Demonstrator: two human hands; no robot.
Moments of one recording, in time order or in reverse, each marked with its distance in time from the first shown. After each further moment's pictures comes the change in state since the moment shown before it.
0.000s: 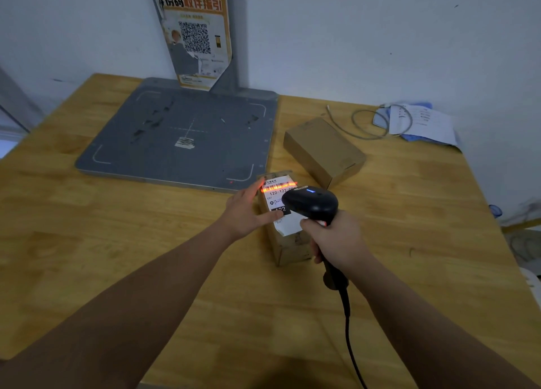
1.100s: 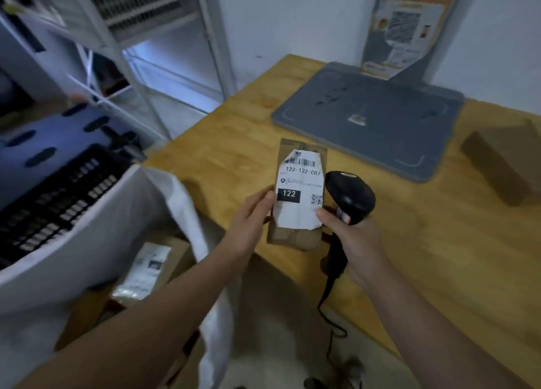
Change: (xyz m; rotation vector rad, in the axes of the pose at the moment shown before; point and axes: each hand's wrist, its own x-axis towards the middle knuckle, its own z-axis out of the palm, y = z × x) left_hand -0.292 -0.124 -0.103 -0.798 0.613 -0.163; right_hand -0.125 -0.028 0.224 0.517 -0.388 -0.104
